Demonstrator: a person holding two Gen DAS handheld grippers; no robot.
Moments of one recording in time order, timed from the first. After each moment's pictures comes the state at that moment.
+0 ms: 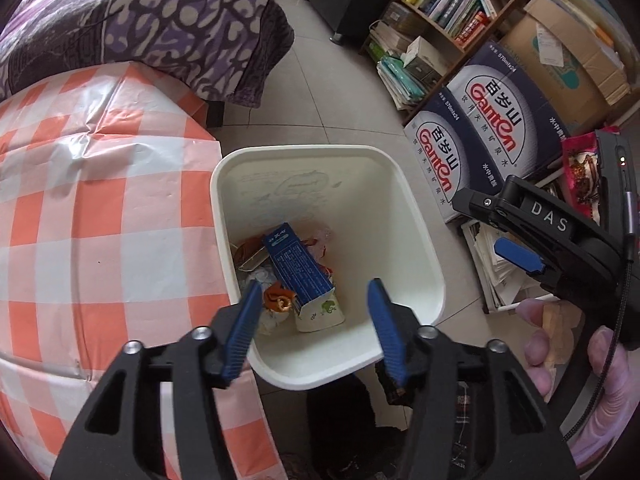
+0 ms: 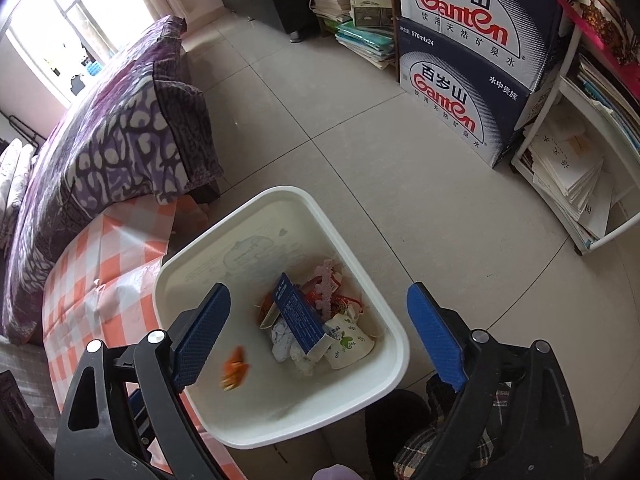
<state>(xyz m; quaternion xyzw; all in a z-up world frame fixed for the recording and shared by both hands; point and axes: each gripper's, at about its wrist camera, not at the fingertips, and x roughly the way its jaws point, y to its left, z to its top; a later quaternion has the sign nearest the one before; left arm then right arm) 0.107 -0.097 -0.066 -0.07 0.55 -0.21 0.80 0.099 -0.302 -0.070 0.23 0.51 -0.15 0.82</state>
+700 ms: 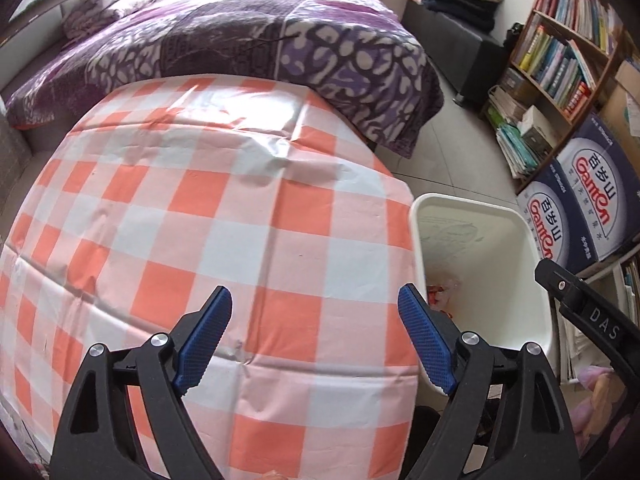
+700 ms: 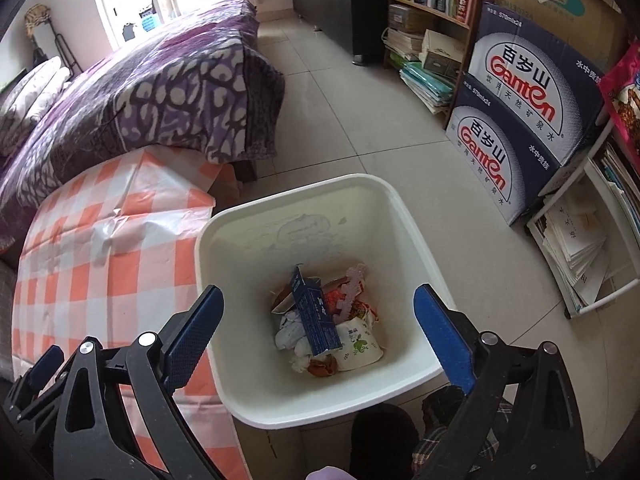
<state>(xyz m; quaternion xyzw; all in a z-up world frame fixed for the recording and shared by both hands) 0.080 0.018 -0.062 -0.07 0.50 0.01 0.86 0.085 -0.191 -0.062 0.09 0.48 -0.09 0.87</state>
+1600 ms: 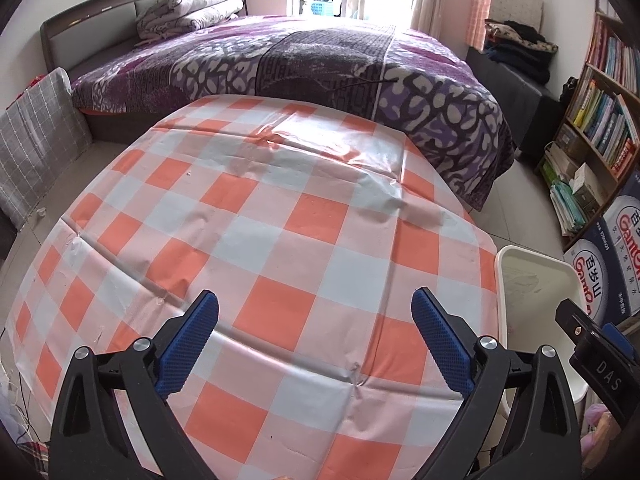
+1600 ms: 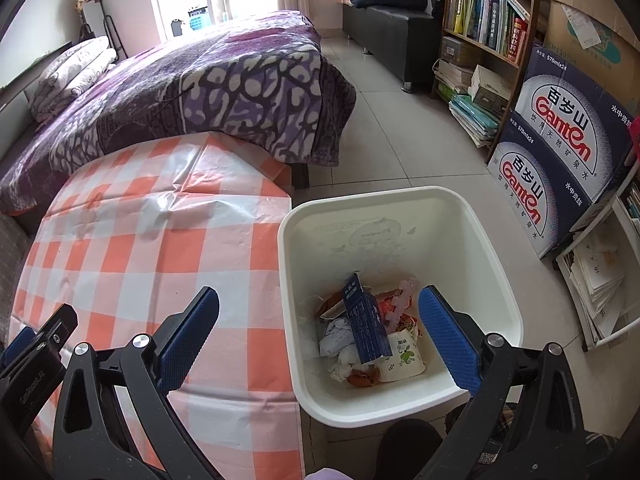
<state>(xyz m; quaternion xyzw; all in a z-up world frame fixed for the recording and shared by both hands) 0.054 0.086 -0.052 -0.08 0.43 0.12 0.89 0.077 -0.126 -0.064 0.05 0.44 -0.04 0.90</state>
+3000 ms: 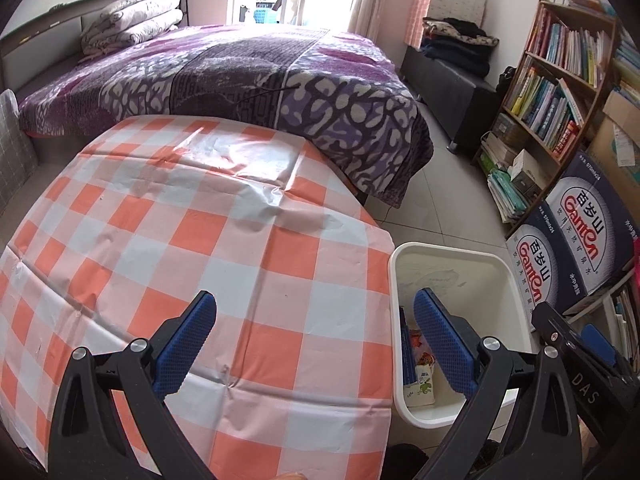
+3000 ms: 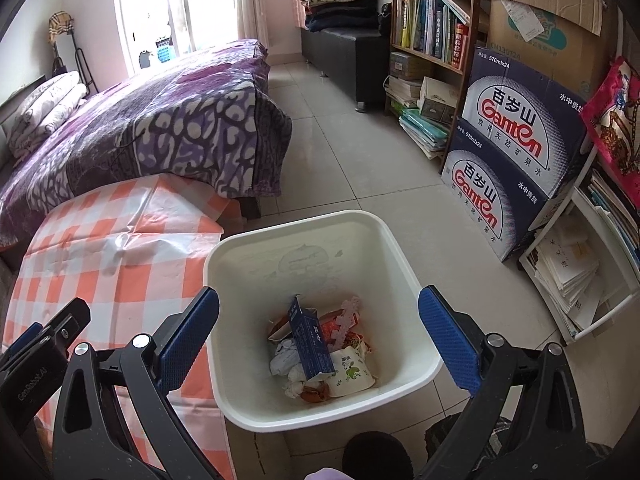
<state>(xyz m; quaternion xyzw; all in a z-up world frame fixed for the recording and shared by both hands) 0.070 0.004 -0.035 -0.09 0.41 0.01 0.91 0.055 -0.198 -0.044 0.07 0.40 -0.10 0.91</state>
